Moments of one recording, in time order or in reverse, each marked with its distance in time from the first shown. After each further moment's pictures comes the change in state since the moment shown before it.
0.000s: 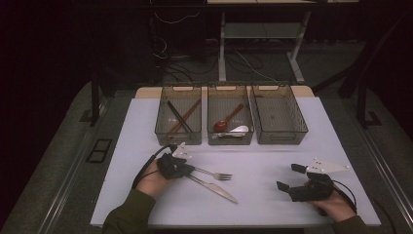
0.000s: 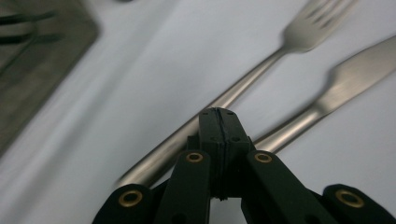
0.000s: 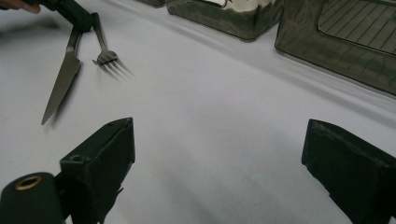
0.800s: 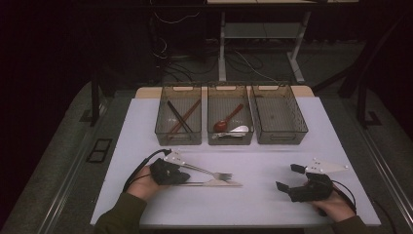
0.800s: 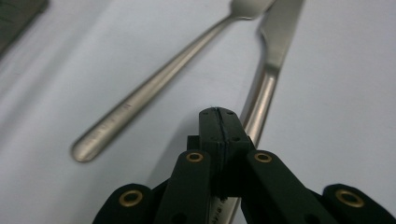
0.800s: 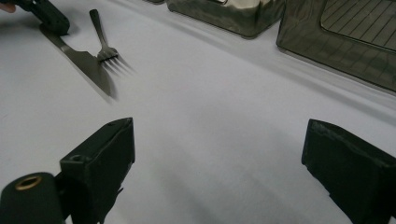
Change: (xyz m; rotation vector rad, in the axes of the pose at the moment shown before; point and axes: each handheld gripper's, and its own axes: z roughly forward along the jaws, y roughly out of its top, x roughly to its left) left arm -0.013 -0.014 -0.010 0.007 -0.147 0.045; right arm 0.000 -0.001 0.001 0.008 -0.002 -0.004
